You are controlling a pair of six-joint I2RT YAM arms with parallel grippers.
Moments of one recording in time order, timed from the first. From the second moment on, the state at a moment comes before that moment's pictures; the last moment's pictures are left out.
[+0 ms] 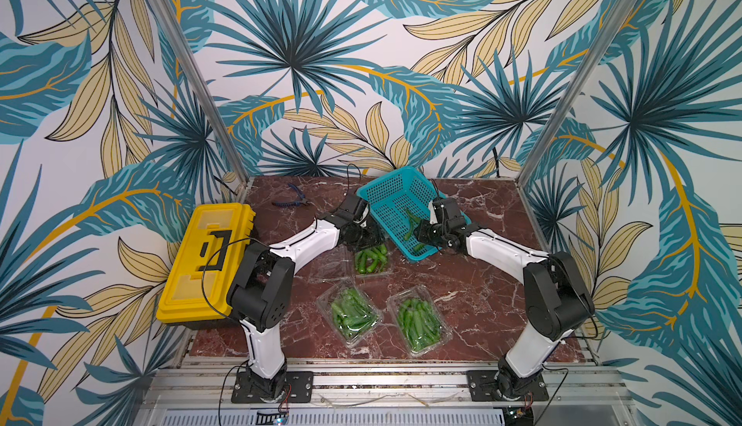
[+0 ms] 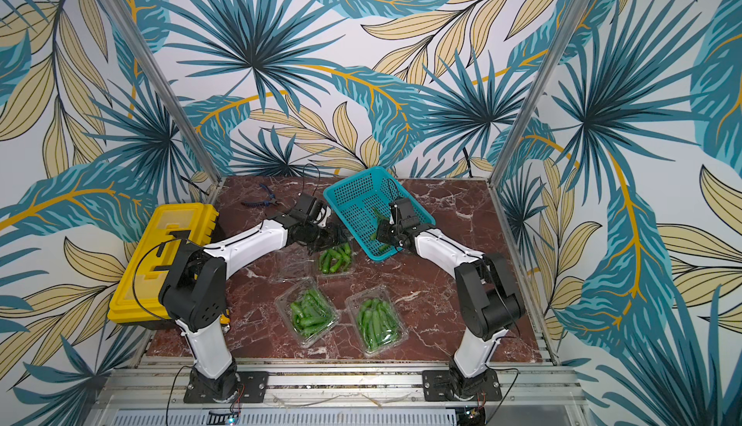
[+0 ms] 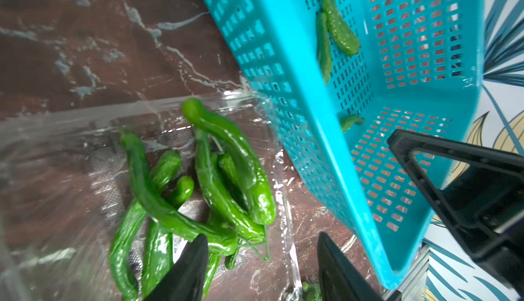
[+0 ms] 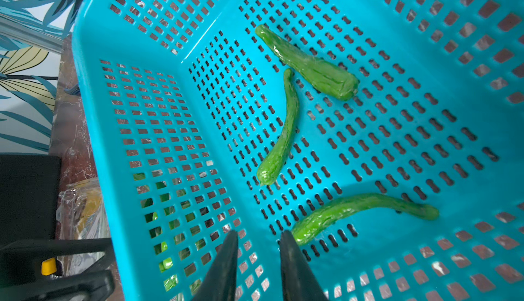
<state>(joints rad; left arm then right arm) -0.48 1.86 1.35 -0.49 0.33 -0.68 0.37 1.75 1.15 -0.22 -0.12 0.59</state>
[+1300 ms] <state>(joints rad) -0.49 1.75 1.41 -0.63 0.16 -0.57 0.37 1.75 1.13 -0.17 -0.21 0.62</state>
